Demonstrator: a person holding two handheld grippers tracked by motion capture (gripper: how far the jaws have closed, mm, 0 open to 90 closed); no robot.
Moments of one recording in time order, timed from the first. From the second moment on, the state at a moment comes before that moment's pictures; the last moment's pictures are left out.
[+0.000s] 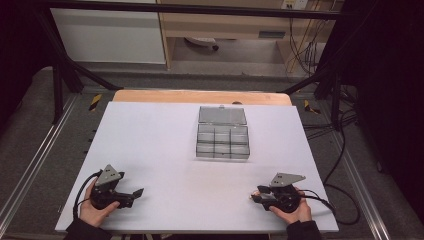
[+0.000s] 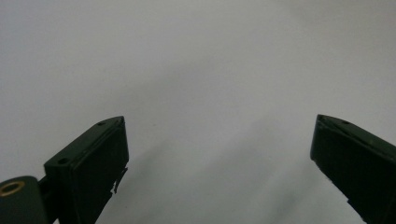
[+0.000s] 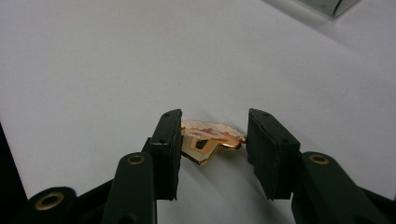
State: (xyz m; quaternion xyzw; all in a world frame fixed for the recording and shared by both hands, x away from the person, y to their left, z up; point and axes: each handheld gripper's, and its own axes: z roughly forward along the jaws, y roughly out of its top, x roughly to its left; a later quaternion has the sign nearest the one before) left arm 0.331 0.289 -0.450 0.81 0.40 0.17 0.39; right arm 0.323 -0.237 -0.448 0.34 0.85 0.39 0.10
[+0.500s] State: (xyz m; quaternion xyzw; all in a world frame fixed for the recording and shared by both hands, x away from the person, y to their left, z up) left arm 0.331 0.289 -0.450 0.81 0.40 0.17 0.39; right arm 0.323 -0.240 -0.442 0.34 0.85 0.39 0.10
